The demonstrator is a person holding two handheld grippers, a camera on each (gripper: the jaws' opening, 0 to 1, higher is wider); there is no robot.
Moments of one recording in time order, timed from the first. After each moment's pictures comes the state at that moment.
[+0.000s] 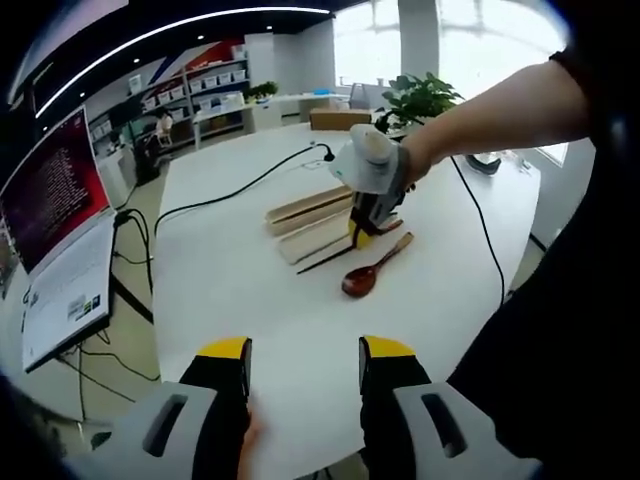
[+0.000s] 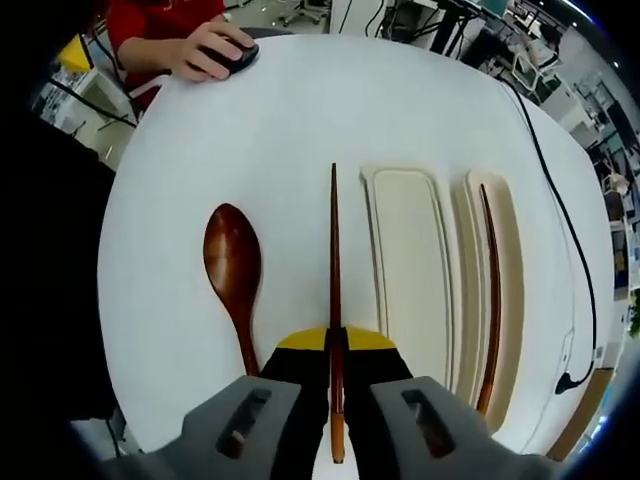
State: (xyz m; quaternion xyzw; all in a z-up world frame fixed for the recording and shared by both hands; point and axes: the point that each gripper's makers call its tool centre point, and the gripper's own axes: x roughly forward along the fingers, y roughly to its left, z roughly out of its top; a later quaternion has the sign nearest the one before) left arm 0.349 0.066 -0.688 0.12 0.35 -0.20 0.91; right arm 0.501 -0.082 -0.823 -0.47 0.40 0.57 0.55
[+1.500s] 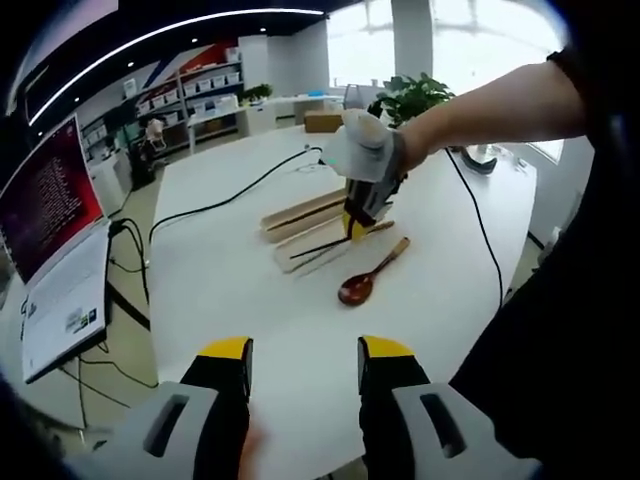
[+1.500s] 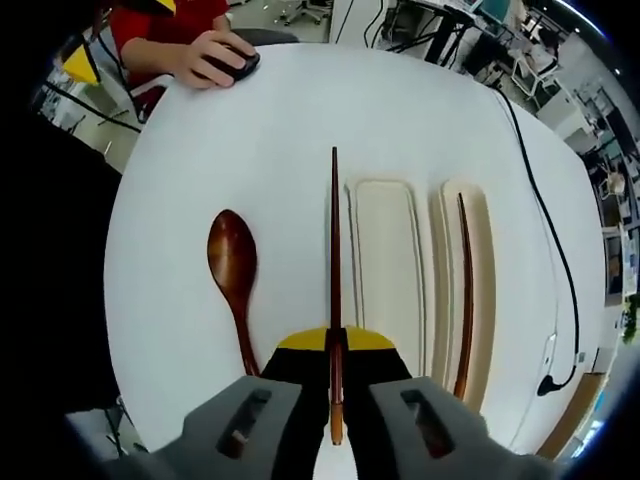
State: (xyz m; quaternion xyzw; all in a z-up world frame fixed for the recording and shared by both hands) left arm 0.359 0.058 -0.683 0.12 0.35 -0.21 0.91; right arm 0.511 -0.084 -0.800 -0.48 0.39 0.56 0.54
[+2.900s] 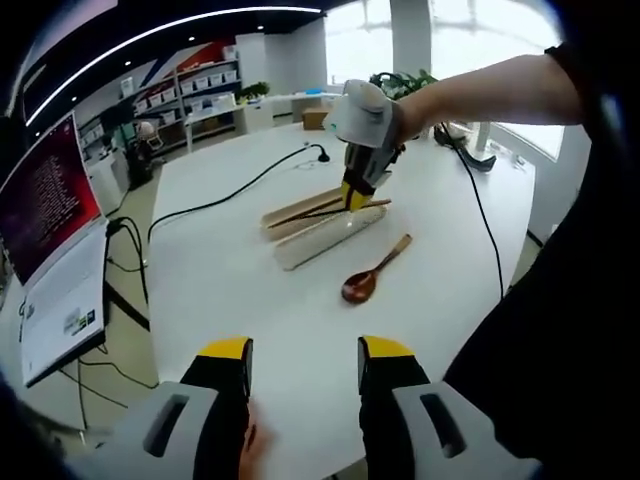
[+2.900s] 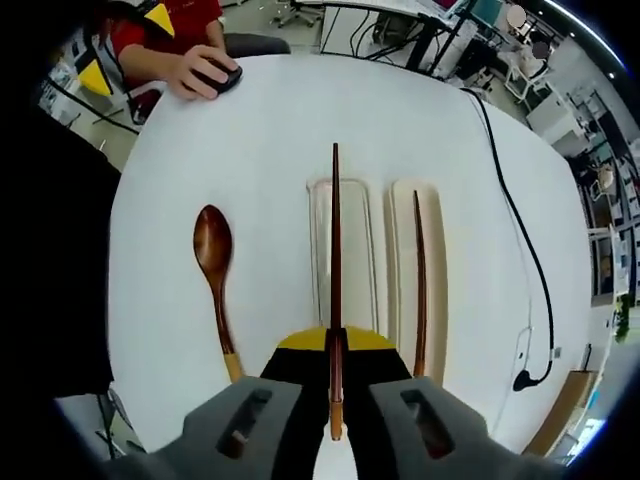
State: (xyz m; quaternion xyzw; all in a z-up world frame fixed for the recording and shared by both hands) left arm 0.364 0.061 -0.687 0.12 0.35 -0.22 0.90; right arm 0.543 -0.095 -0.768 -0.49 0.37 0.56 0.56
